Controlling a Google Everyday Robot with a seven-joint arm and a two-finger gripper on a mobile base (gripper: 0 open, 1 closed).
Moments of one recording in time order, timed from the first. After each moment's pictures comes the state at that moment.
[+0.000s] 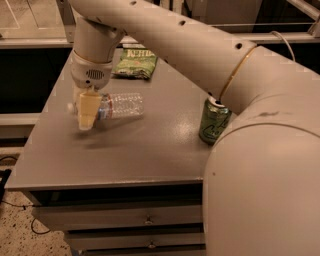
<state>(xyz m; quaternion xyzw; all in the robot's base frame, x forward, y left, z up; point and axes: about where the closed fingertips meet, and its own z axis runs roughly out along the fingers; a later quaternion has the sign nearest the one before) 0.543 0.175 0.874 -0.81 0.56 0.16 0.12</state>
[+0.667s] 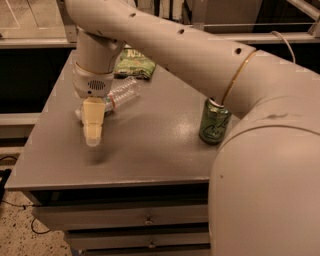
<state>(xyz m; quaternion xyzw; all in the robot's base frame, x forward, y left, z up) 0.534 0.172 0.852 -0.80 0.56 0.17 0.10</state>
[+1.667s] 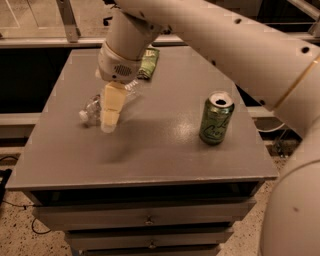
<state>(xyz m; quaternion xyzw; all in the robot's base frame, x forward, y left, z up) 0.549 0.123 0.895 -0.76 0.60 0.17 0.19</state>
